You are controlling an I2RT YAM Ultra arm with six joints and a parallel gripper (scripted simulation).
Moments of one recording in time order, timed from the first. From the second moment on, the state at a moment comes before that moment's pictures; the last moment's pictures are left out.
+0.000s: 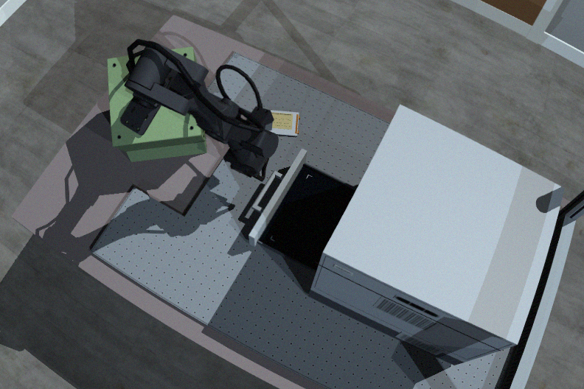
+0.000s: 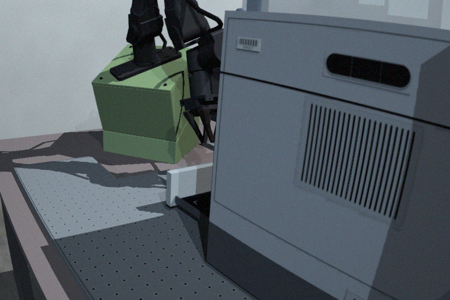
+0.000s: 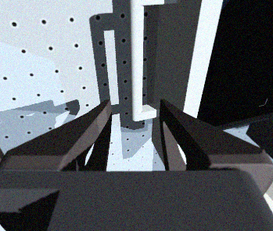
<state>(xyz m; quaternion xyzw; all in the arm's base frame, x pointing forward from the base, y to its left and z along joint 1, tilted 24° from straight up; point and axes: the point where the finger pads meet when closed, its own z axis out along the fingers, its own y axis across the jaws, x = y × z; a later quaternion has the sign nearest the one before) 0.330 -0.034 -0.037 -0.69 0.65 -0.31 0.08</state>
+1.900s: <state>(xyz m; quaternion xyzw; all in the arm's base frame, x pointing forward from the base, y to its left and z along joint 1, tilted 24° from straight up) 0.354 -0.052 -0.085 -0.69 0.65 -0.31 0.07</state>
